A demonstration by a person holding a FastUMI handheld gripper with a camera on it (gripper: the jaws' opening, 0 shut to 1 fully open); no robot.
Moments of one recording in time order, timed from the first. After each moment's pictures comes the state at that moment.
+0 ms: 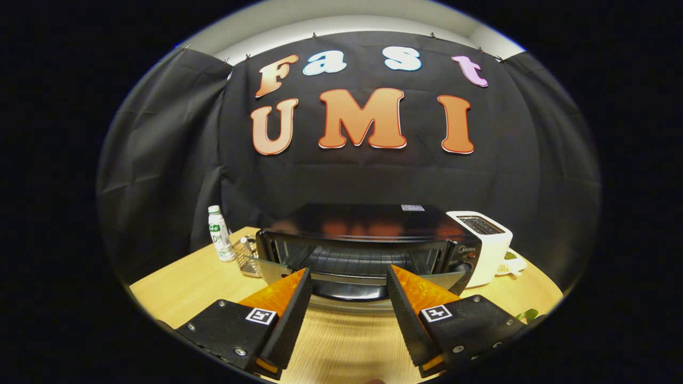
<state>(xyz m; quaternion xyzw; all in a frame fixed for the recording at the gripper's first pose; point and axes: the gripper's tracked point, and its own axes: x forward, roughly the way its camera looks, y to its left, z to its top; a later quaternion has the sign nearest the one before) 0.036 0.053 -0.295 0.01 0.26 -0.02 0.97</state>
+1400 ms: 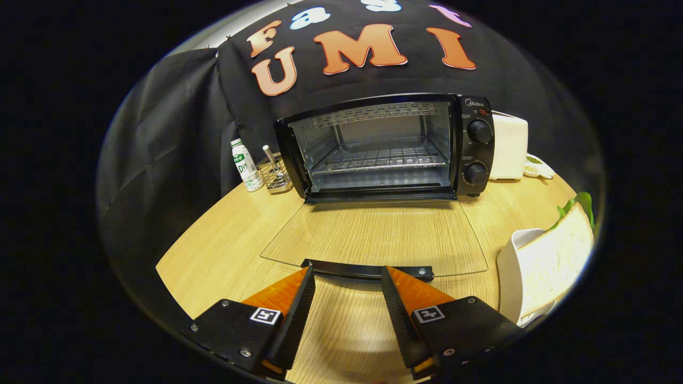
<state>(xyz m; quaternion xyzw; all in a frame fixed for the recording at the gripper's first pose) -0.085 0.087 -0.396 0.11 0.42 0.03 0.90</state>
